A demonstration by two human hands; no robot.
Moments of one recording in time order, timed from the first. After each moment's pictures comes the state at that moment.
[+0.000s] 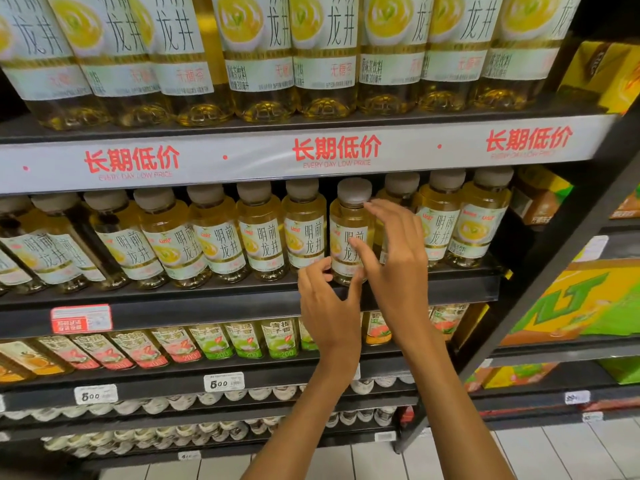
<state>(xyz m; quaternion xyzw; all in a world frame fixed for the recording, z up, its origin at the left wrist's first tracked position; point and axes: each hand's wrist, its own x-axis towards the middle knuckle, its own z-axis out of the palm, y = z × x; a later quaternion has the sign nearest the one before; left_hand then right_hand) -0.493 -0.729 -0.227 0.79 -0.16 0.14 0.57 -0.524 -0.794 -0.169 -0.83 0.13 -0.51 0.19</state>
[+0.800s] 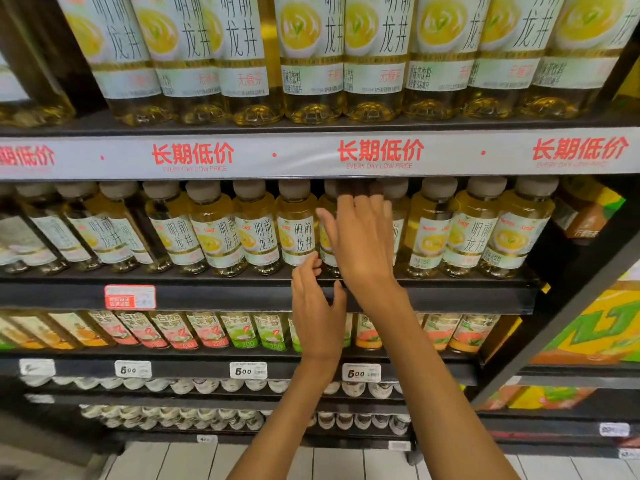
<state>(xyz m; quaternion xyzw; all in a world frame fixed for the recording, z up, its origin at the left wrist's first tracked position) -0.468 -0.680 -0.232 0.79 -0.19 0.14 0.56 -0.464 -0.748 -0.137 -0.91 0.17 -0.38 0.06</state>
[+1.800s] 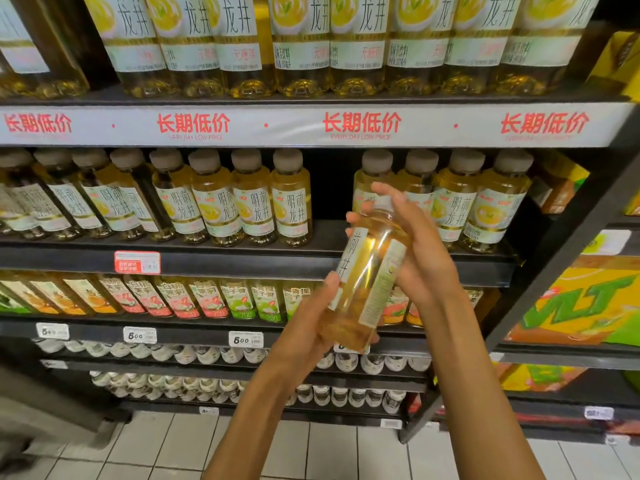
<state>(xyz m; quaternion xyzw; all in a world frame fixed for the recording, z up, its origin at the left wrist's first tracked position) -0.536 -0.624 -0.186 0.55 -0.23 -0.36 0.72 -0.556 -0.777 -0.134 -0.45 -0.01 -0.19 0.87</state>
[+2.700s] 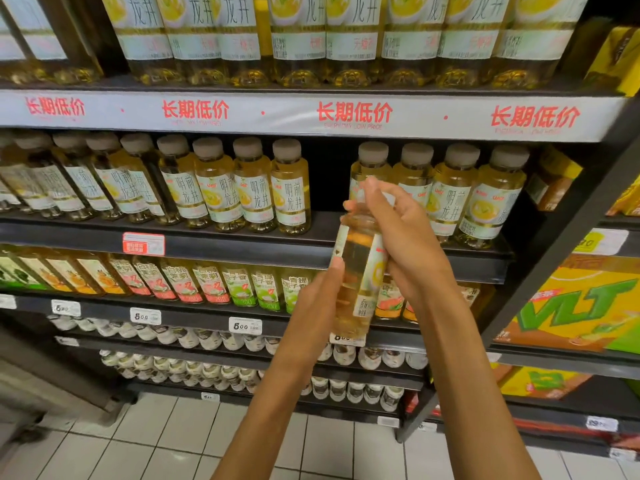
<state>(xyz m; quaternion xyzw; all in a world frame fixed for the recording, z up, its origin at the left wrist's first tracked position) -0.574 -0.642 -0.171 0.68 -0.17 -0.24 0.67 -0.568 -0.775 -0.130 -0.62 0.08 -0.21 0.75</state>
